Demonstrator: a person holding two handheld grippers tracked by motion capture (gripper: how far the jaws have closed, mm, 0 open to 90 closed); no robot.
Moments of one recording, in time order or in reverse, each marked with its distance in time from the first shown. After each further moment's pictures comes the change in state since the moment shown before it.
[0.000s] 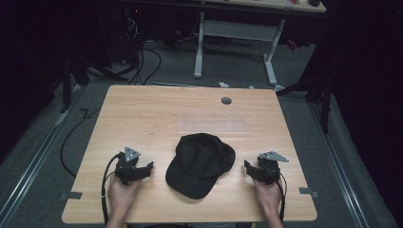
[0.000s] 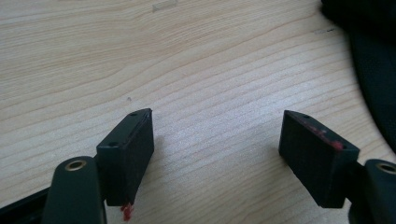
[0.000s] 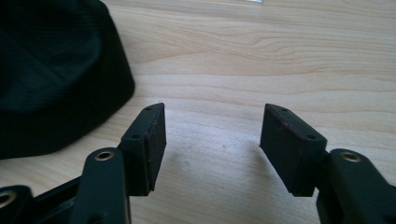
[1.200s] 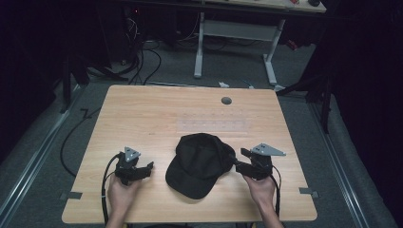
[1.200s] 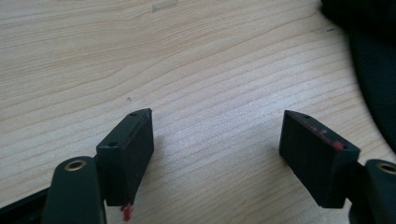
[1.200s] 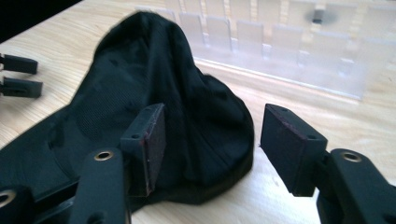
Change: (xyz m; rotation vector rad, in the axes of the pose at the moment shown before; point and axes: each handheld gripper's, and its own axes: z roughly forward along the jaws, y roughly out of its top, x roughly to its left) left arm 0.000 0.000 0.000 0.000 0.000 0.001; right arm 0.042 0.045 -0.034 -0.126 0.263 -0.096
